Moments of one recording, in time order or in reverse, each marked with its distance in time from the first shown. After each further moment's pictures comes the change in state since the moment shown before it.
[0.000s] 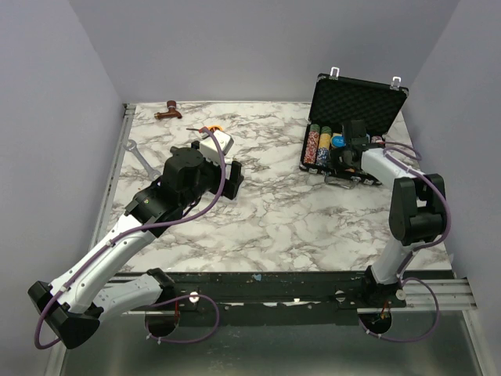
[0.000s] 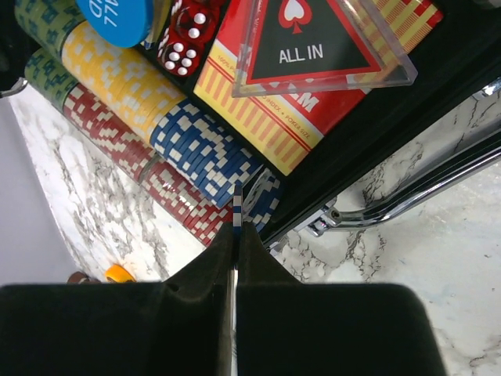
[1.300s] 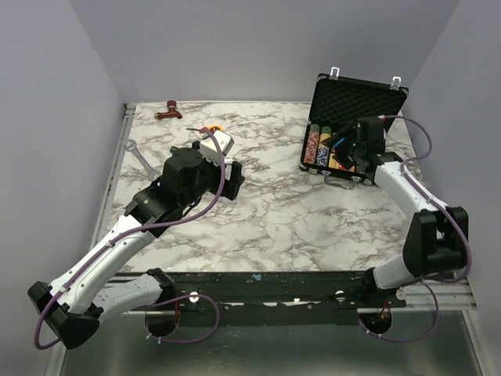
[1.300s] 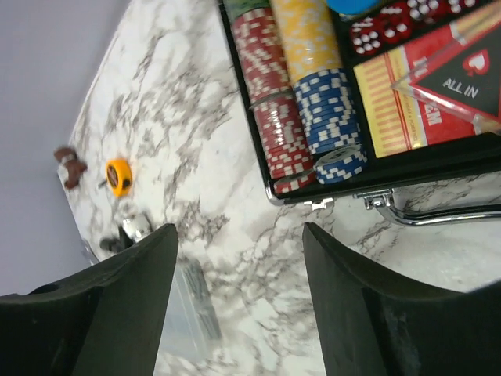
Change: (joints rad) left arm 0.000 -0.001 0.000 0.002 0.022 0.000; right arm 0.000 -0.206 -0.104 0.188 -0.121 -0.418
